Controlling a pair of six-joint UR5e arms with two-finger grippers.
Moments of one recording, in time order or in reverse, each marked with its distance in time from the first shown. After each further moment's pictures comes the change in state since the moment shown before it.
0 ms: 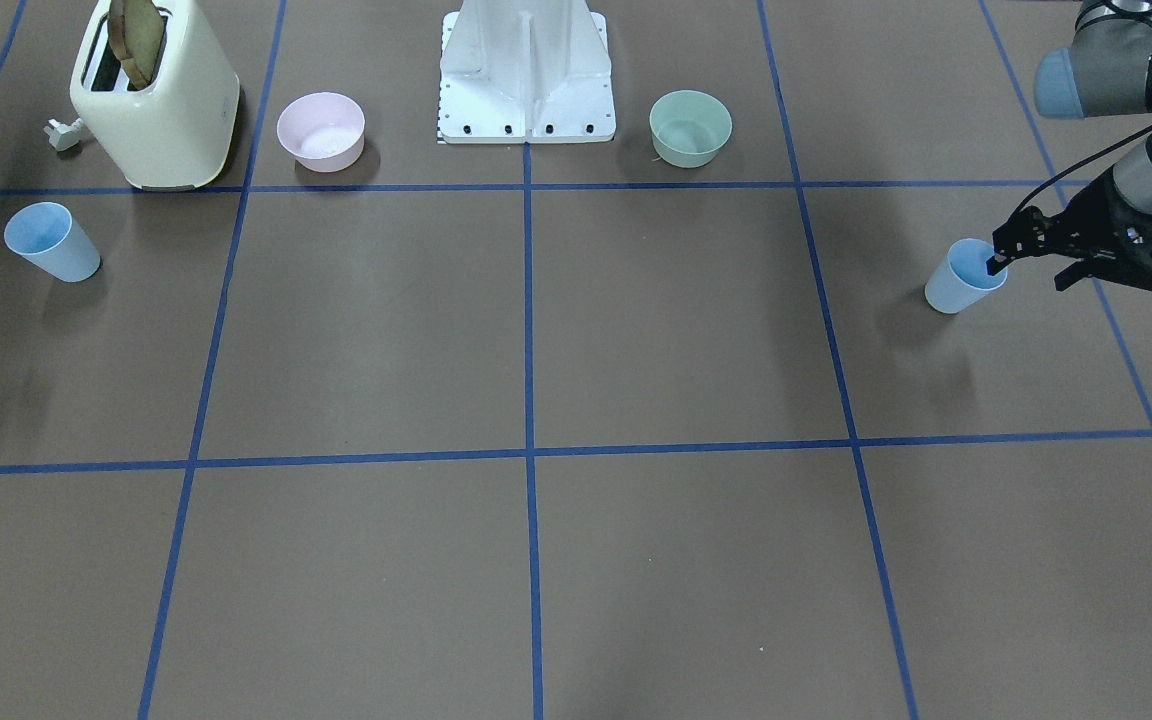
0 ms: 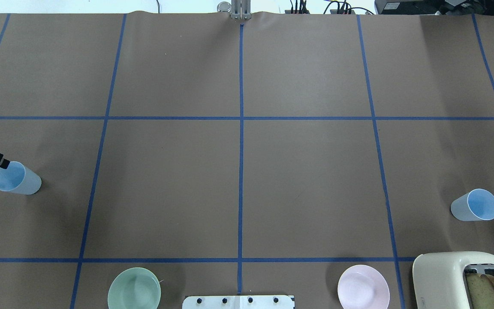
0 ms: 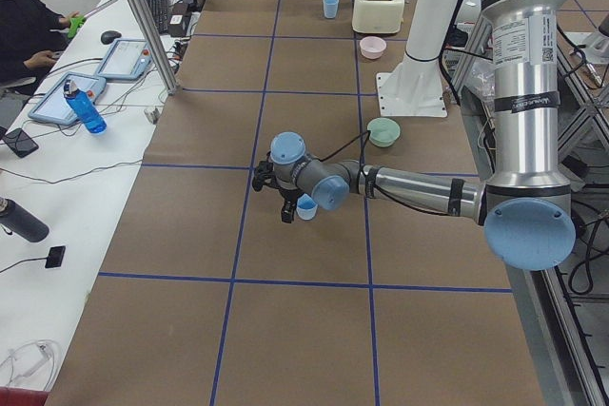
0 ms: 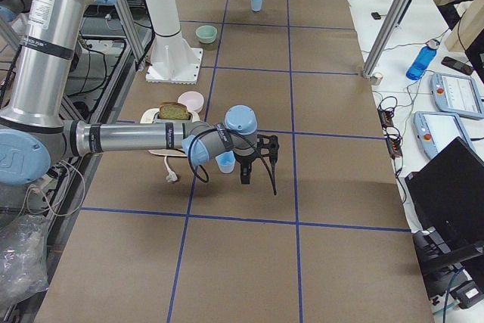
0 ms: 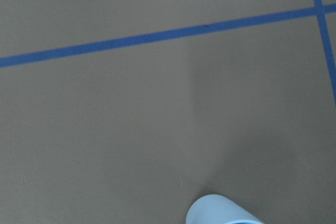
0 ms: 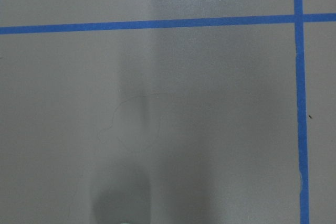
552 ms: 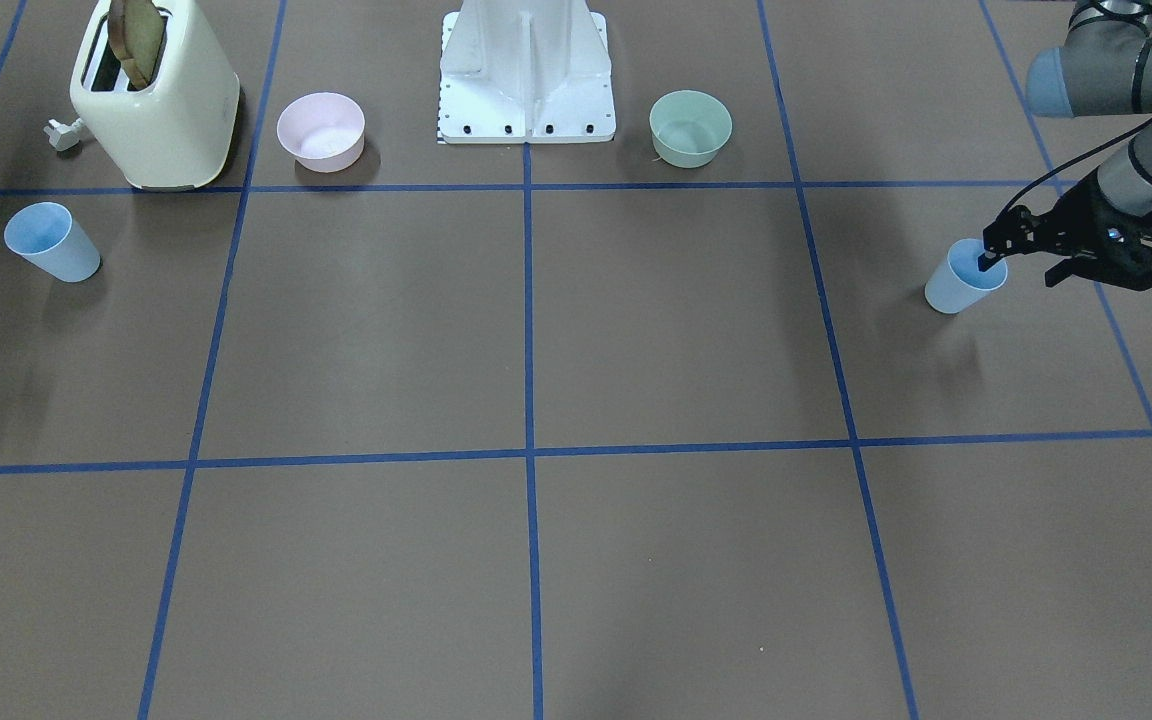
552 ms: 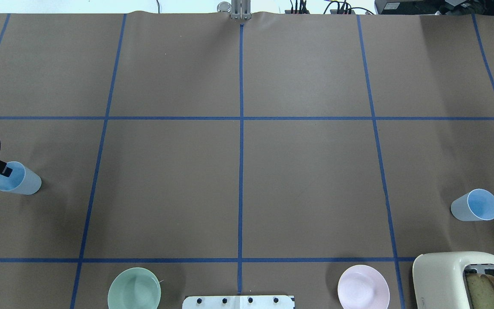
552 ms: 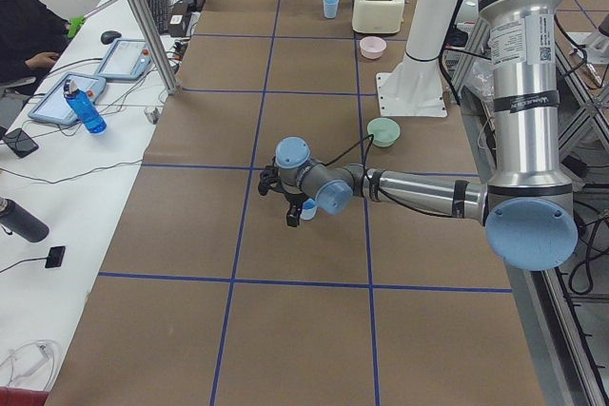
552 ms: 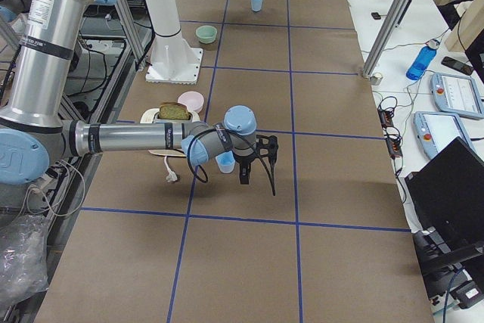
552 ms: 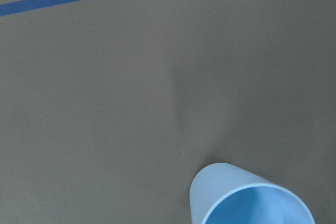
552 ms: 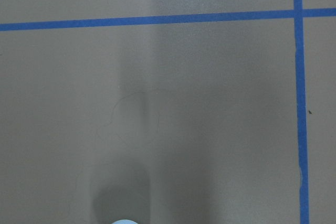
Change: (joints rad) left arm 0.039 0.009 0.011 -0.011 0.021 -0.007; right arm 0.000 -0.001 0.000 0.000 0.003 0.000
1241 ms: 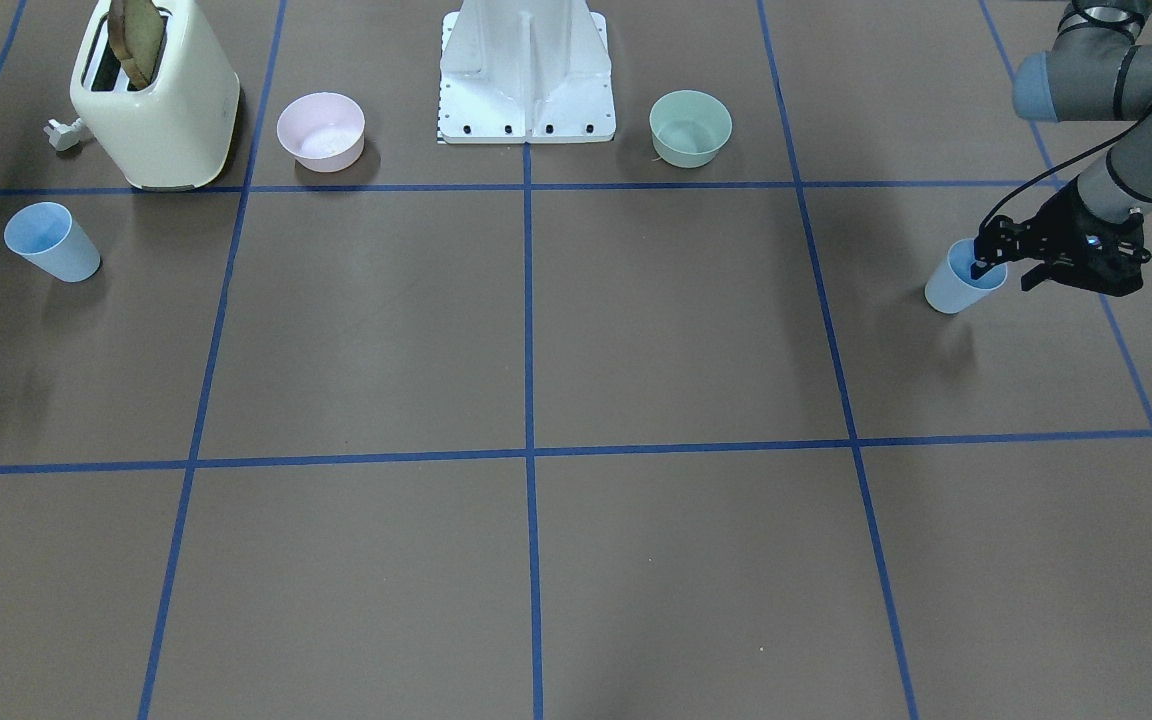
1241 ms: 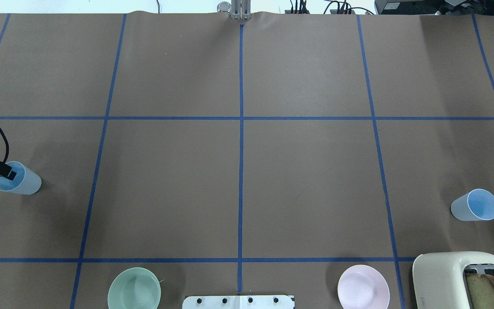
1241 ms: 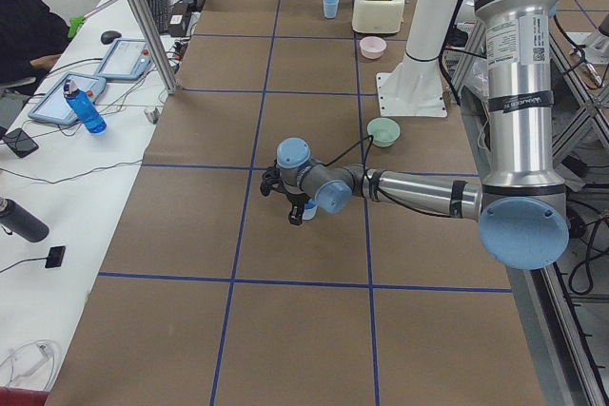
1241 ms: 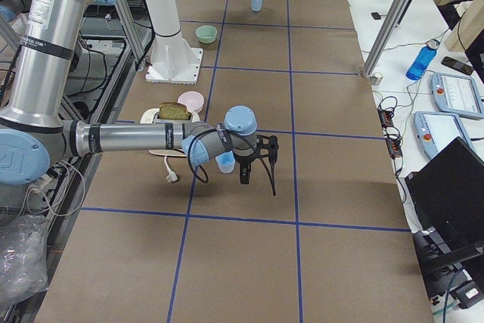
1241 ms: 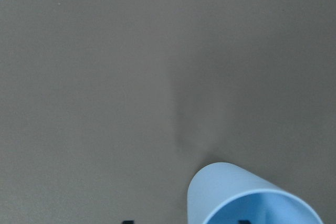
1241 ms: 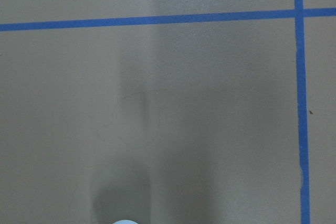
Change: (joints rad) left arm 0.036 -0.009 0.015 -0.002 0.027 -0.010; right arm 0.001 0.002 -0.002 -0.001 0.006 0.000
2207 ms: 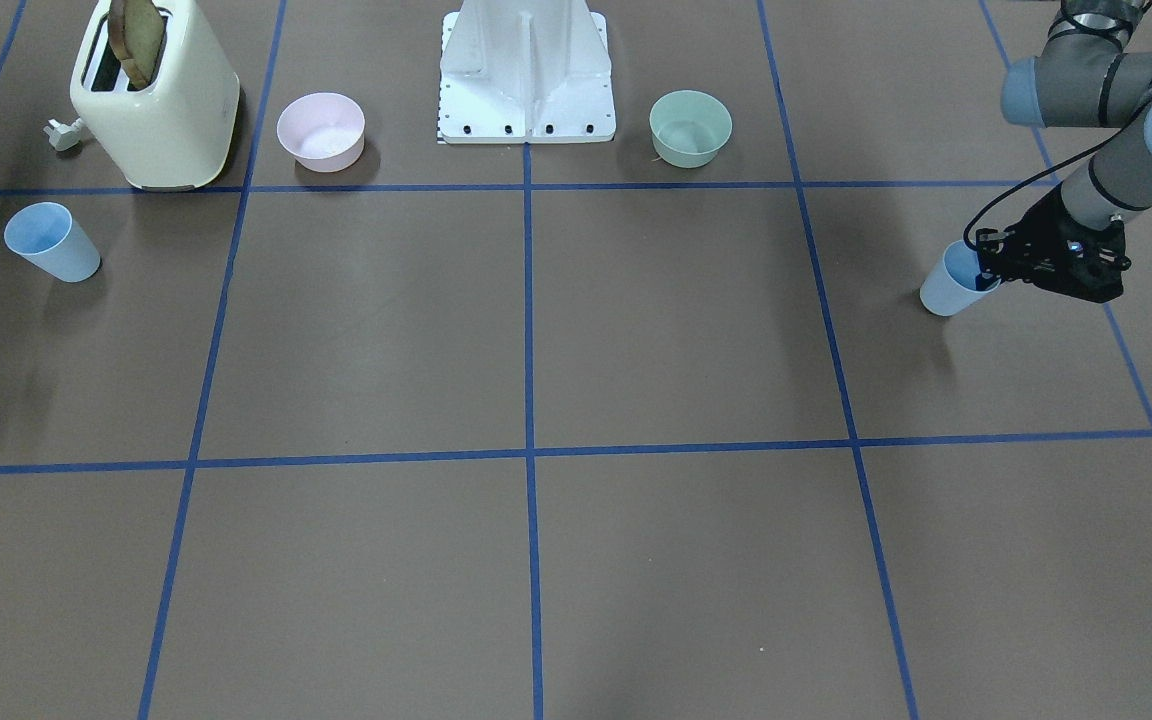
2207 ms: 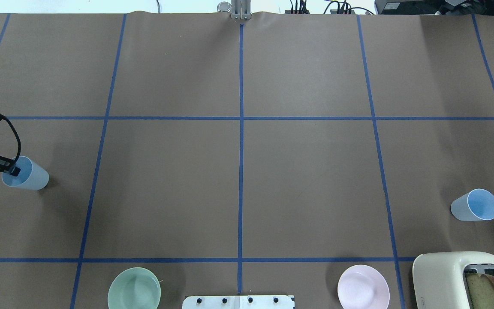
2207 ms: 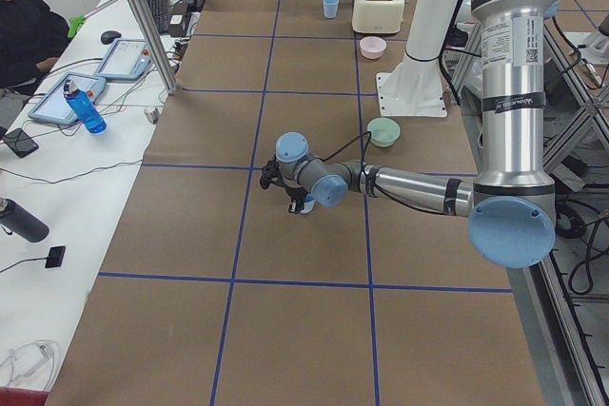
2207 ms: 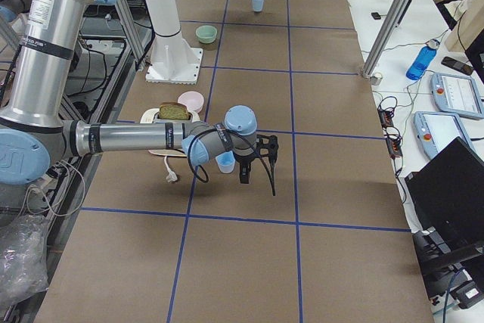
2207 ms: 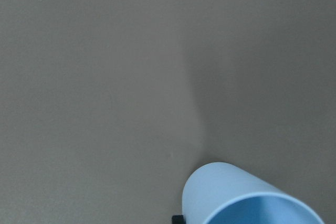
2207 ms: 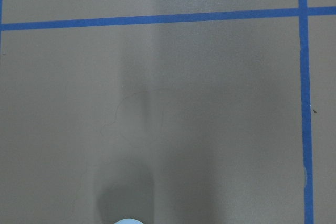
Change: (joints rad) left arm 0.018 -0.042 -0.041 0.028 -0.021 -0.020; right arm -0.007 0.000 0.002 0.002 0.007 0.026
